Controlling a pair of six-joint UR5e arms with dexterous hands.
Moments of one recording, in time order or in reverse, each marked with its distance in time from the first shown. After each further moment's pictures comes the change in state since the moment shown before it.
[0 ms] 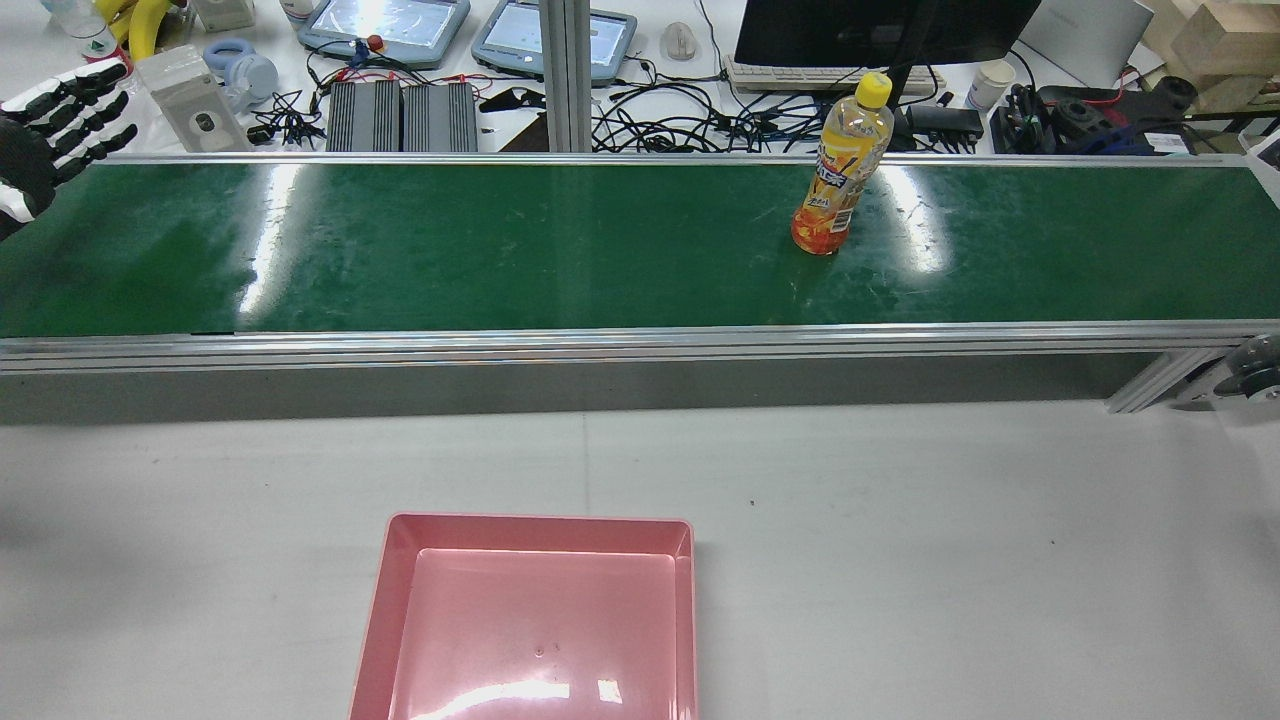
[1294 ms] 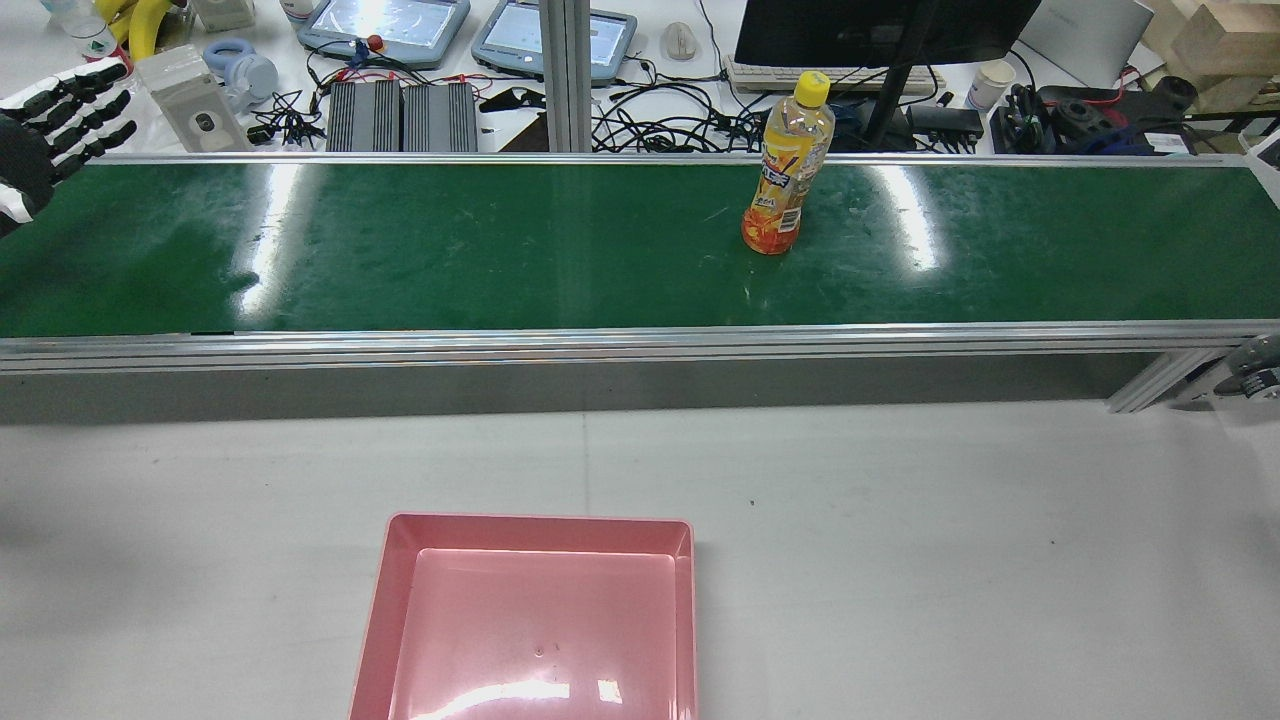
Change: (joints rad) left arm -0.002 0.001 -0.005 0.000 0.001 -0.005; right arm 0.000 0.000 0.000 0.000 0.000 0.000
